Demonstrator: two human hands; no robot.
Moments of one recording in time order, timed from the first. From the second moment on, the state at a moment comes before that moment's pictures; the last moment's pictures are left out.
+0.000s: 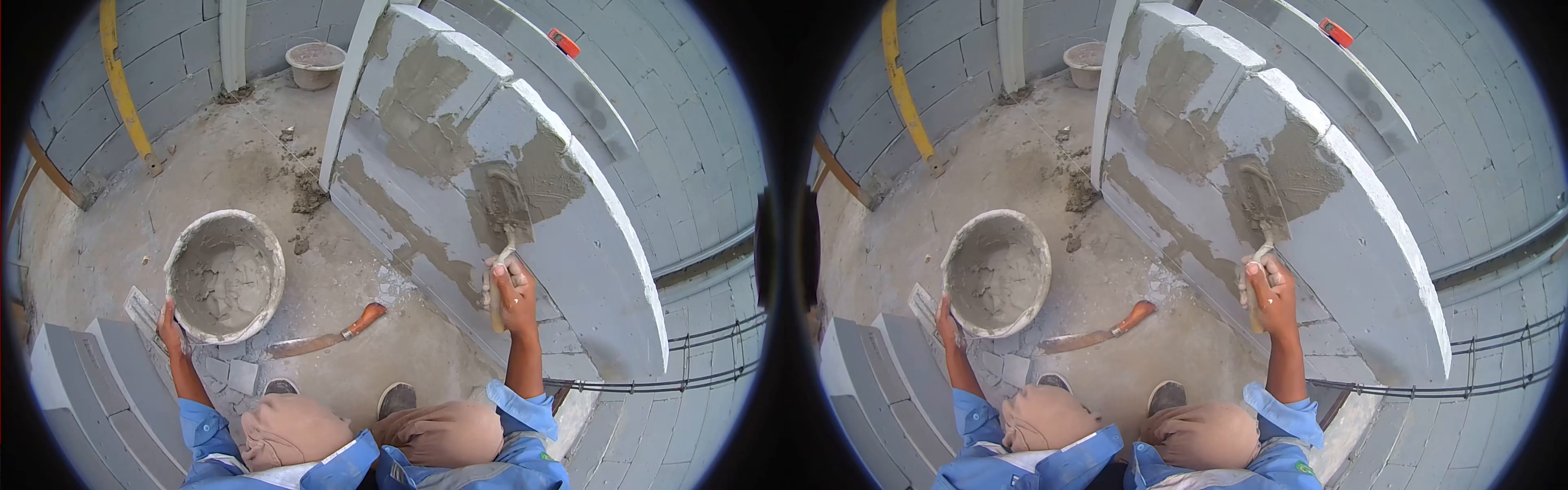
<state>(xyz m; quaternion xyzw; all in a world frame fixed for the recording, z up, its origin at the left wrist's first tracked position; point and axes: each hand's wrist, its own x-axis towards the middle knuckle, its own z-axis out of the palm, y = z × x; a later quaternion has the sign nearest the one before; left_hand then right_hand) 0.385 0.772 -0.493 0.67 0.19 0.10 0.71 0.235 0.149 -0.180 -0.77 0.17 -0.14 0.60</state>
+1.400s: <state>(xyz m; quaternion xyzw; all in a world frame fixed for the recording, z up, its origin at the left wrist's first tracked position) 0.356 0.677 -0.374 0.75 0.11 0.10 0.64 0.281 0.263 -0.265 -0.96 -0.15 0.03 0.23</state>
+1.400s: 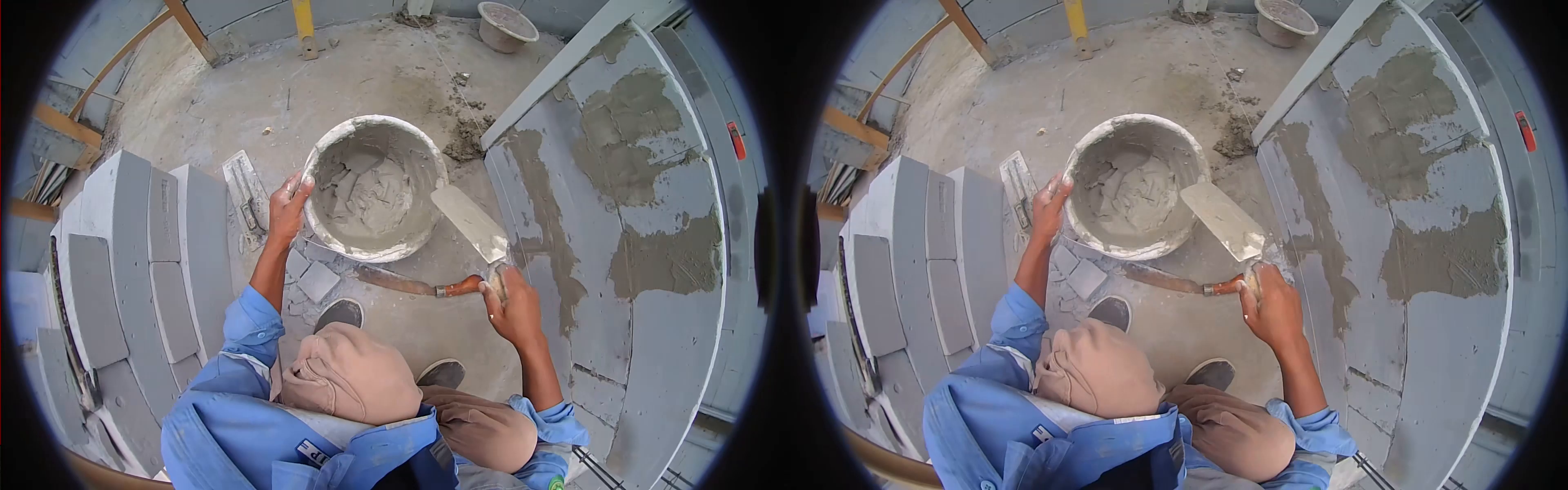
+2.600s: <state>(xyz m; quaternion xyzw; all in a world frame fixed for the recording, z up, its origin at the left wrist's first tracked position) 0.381 0.738 -0.443 0.73 0.16 0.07 0.66 0.317 0.188 -0.152 -0.75 0.05 -0.15 0.64</state>
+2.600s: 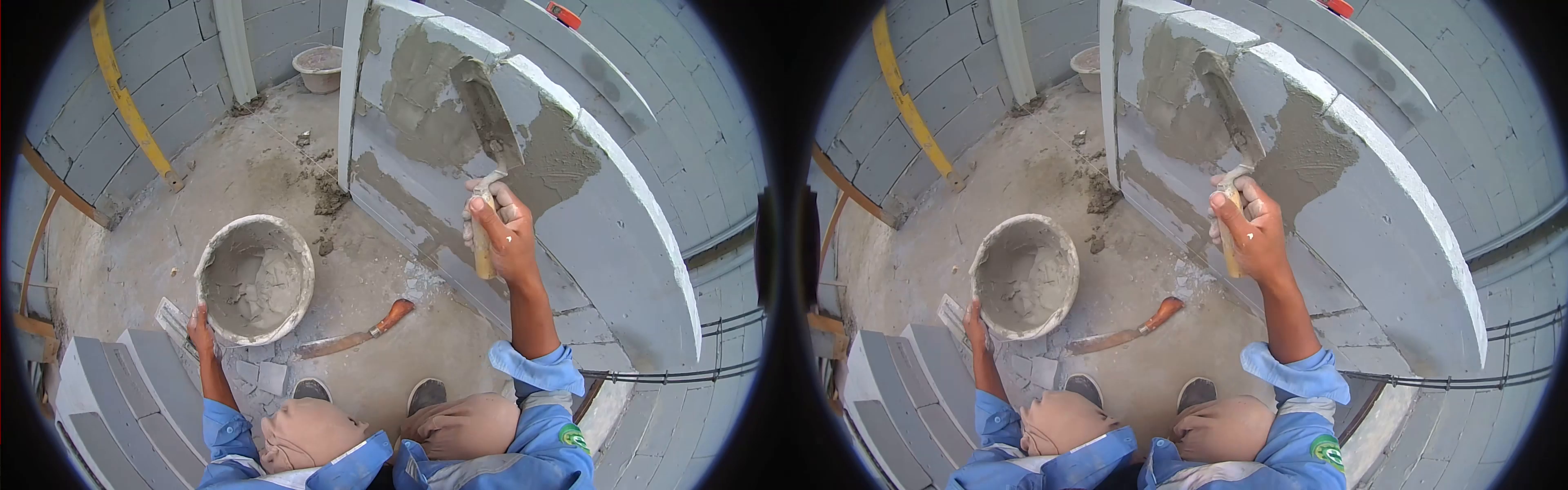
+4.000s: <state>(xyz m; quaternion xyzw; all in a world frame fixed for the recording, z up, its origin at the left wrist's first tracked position) 0.366 0.717 -0.438 0.70 0.19 0.12 0.68 0.286 0.185 -0.218 -0.93 0.00 -0.35 0.09</state>
